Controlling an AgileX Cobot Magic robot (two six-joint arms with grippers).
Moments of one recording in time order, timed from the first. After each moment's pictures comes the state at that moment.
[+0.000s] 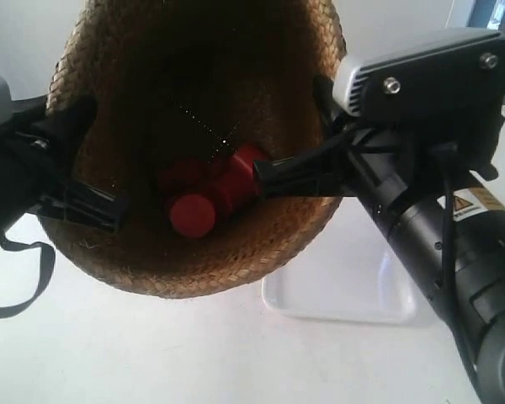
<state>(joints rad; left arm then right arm) -0.98 1.03 -0.48 -1.06 -0.91 1.16 0.98 1.21 -0.58 1.02 -1.00 -0.87</state>
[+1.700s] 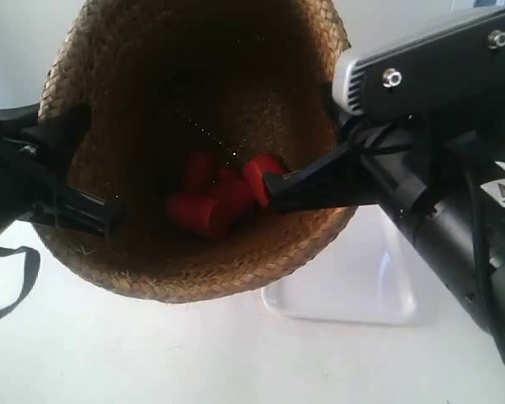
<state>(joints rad) -0.98 1.00 -0.46 -1.09 -0.89 1.13 1.04 1.12 -0.62 1.23 -0.94 -1.18</state>
